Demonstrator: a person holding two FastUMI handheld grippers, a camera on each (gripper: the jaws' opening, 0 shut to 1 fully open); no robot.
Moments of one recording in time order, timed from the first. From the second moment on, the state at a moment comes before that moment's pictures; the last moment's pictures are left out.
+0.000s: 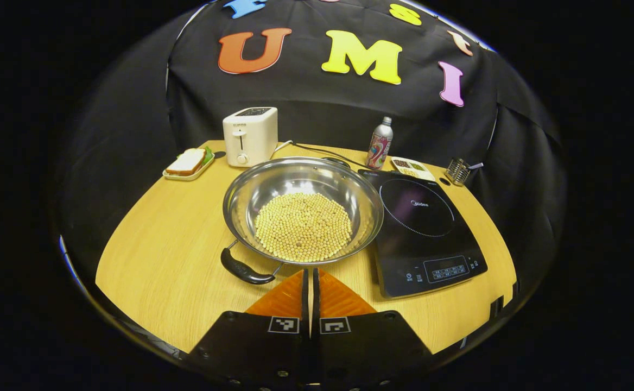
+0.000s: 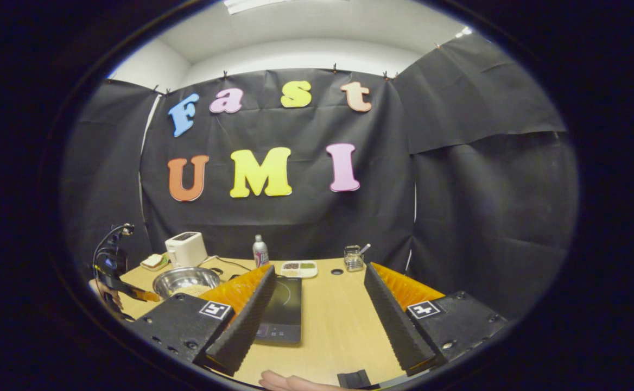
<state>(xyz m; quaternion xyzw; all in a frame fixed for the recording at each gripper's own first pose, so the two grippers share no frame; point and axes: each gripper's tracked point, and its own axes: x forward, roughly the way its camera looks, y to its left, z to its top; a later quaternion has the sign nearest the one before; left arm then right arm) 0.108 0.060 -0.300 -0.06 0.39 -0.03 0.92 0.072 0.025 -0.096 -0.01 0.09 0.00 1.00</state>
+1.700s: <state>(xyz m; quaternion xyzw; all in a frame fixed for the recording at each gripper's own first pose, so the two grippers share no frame) 0.164 0.188 -0.357 -0.04 0.47 0.08 0.88 0.145 0.002 -0.110 0.05 0.10 -0.04 0.99</state>
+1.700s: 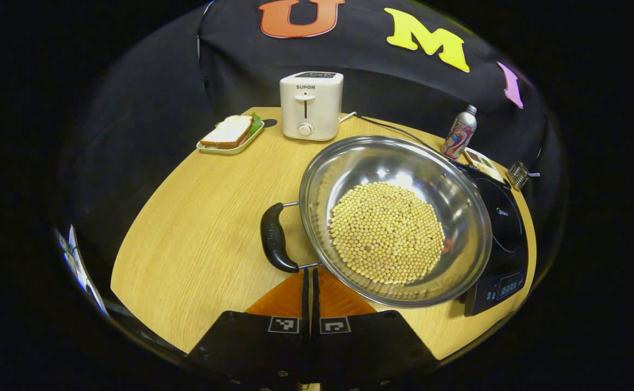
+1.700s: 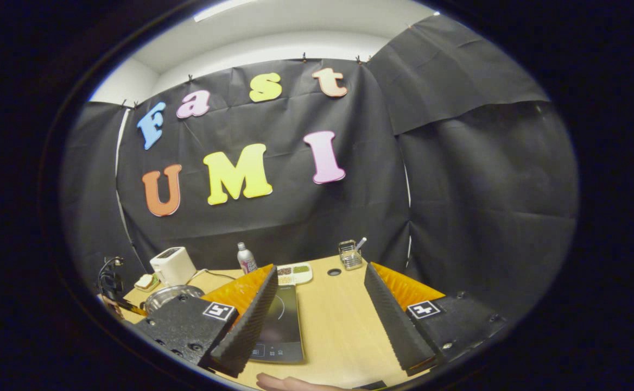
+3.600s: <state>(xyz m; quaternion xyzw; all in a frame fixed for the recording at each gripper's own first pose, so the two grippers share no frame) 0.216 0.219 -0.273 0.00 0.36 0.04 0.93 0.163 0.155 -0.160 -0.05 0.15 0.03 0.99</state>
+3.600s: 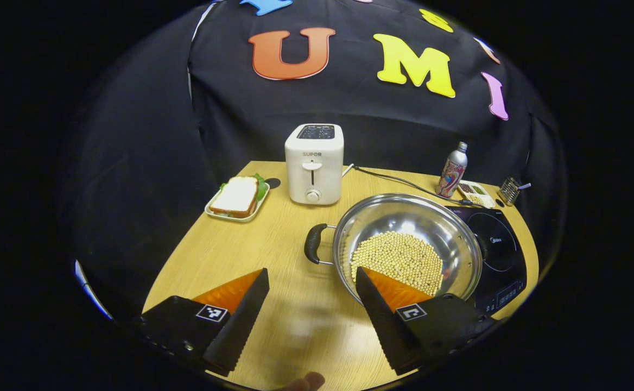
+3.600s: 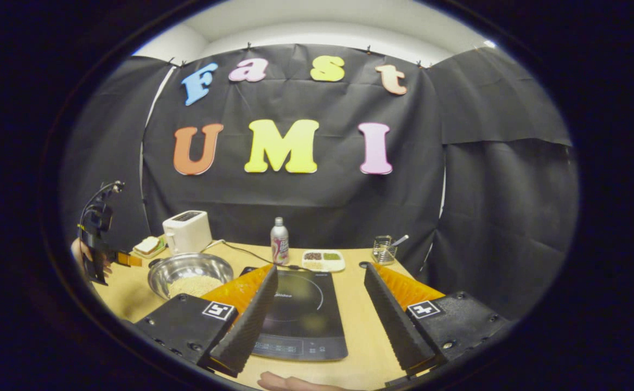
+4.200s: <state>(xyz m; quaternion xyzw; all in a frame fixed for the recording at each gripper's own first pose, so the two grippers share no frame) 0.239 0.209 -0.278 -0.02 0.36 0.00 0.93 0.219 0.255 -0.256 -0.06 0.26 0.09 0.96</state>
